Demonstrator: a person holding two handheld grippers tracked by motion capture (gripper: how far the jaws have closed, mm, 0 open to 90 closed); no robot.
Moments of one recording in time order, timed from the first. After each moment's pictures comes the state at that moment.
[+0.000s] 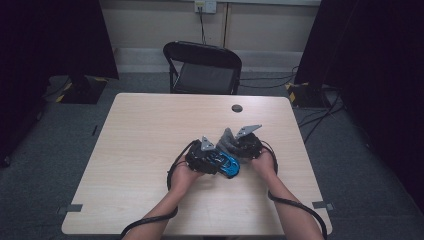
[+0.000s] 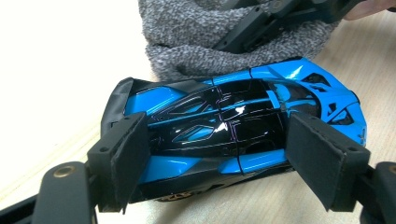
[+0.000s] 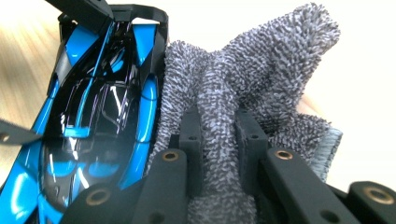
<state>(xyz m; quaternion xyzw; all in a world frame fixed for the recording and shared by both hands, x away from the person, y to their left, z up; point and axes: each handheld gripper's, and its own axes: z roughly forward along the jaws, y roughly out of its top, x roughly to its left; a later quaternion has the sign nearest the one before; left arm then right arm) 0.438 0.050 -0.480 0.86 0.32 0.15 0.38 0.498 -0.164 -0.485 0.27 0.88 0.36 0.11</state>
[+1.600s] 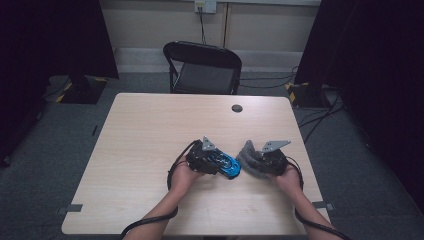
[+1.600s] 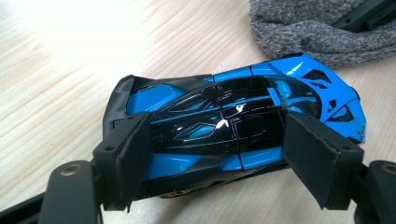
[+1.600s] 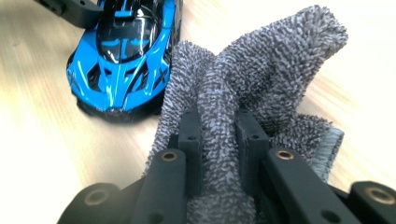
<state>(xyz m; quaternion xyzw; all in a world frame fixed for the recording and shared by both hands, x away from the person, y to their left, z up) 0.437 0.048 -0.478 0.86 0.32 0.14 0.37 0.442 -0.238 -0.486 0.28 0.87 0.38 0.11</state>
